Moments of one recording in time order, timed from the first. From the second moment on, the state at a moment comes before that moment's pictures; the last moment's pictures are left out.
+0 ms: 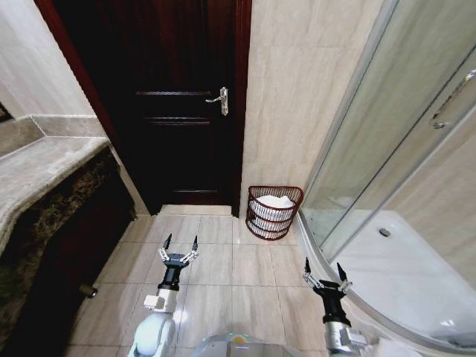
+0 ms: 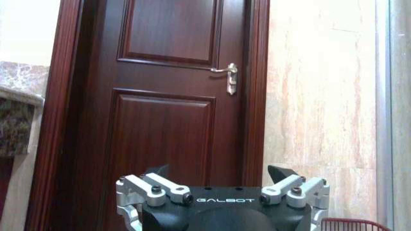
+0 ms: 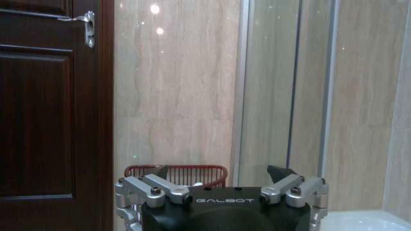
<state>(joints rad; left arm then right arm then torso) 1.63 -1.45 -0.56 -1.87 -0.21 -0.49 0.11 -1.87 1.50 0.60 2.04 0.06 0.36 0.14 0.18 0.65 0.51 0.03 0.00</state>
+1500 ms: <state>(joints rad) 1.63 -1.45 -0.57 -1.87 -0.17 -0.46 0.11 -1.88 1.50 0.59 2.02 0.06 0.38 0.20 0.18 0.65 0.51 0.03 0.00</state>
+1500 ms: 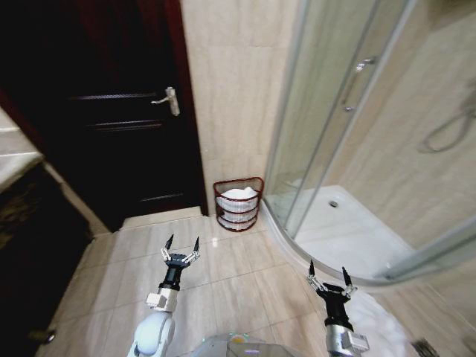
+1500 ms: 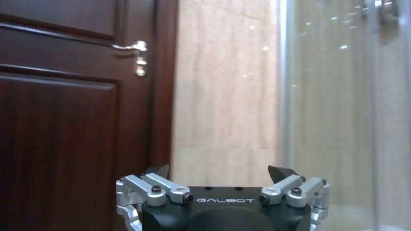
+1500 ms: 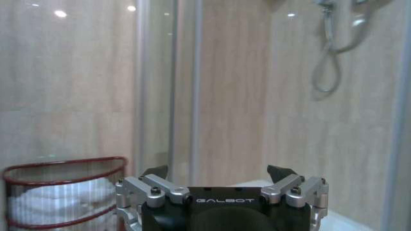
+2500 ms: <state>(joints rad) 1.66 -1.46 -0.57 -1.87 -0.15 -0.49 0.13 -1.89 1.50 0.58 2.04 0.05 0.41 0.20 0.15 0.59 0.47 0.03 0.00</state>
